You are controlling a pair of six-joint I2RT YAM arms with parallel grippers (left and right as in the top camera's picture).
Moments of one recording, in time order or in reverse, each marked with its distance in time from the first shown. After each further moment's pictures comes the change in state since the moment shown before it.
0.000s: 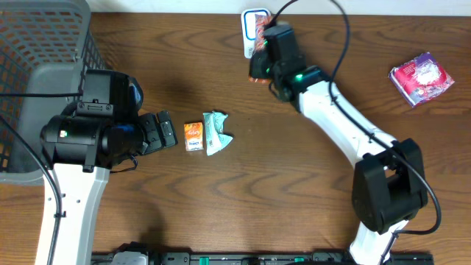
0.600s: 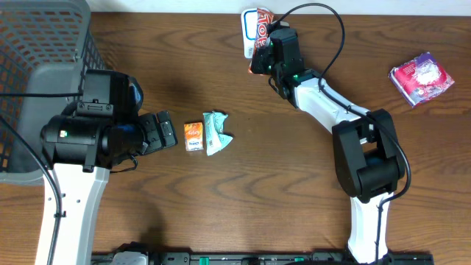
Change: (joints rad) left arm 0.000 0.000 0.000 0.000 0.000 0.000; right arm -0.057 0.232 0.002 0.304 -0.106 -0.004
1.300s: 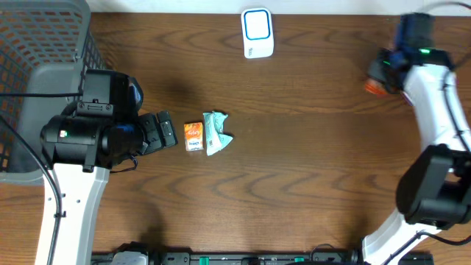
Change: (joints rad) left arm 0.000 0.000 0.000 0.000 0.000 0.000; right arm -0.594 -0.258 0.096 -0.901 0.171 -0.089
